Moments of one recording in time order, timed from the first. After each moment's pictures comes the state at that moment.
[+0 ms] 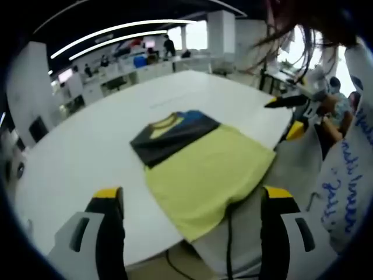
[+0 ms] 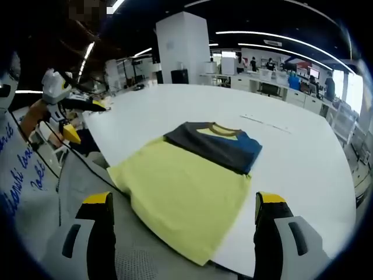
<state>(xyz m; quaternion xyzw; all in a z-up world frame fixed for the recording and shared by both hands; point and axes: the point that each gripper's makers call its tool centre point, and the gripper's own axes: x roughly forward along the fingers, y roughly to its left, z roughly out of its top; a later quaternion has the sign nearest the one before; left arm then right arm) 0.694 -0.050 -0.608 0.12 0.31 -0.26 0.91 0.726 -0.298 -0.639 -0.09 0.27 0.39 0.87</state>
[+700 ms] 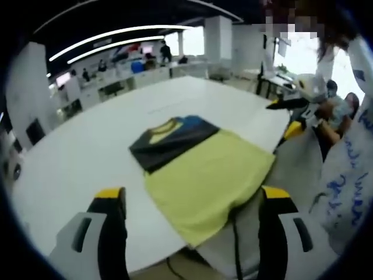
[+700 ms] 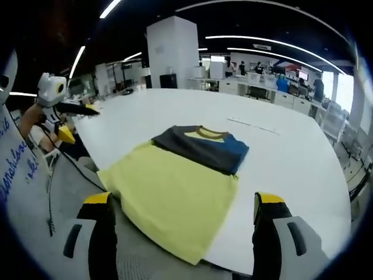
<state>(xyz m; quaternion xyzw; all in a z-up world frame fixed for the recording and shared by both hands) 0.705 -0.043 -0.610 0.10 0.28 -0.28 0.91 0.731 -0.311 -0.637 -0.09 0.26 0.35 0.90</state>
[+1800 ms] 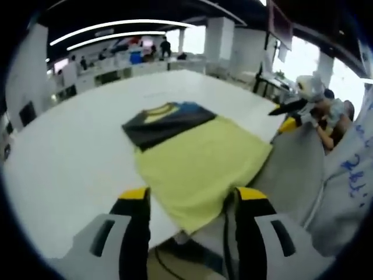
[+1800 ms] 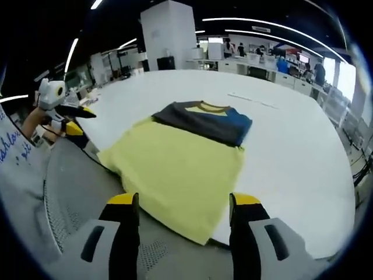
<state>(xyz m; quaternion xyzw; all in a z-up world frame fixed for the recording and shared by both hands) 0.686 -0.025 -0.668 0.06 0.31 -0.30 0.90 0.706 -0.318 -0.683 -0.10 0.34 0.34 0.87</state>
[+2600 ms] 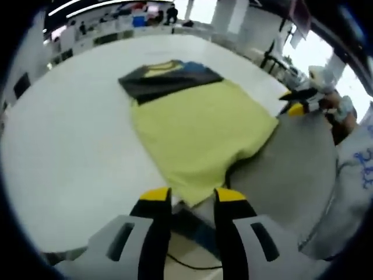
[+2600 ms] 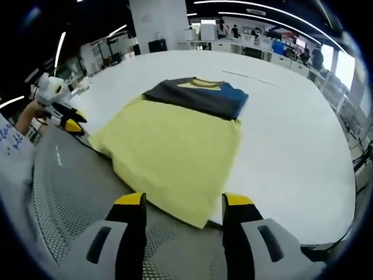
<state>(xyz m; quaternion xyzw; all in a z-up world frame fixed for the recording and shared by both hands) 0.673 -0.012 -0.730 0.04 0.45 -0.29 0.84 0.699 -0.336 -0.715 -0.10 0.40 0.31 0.85</state>
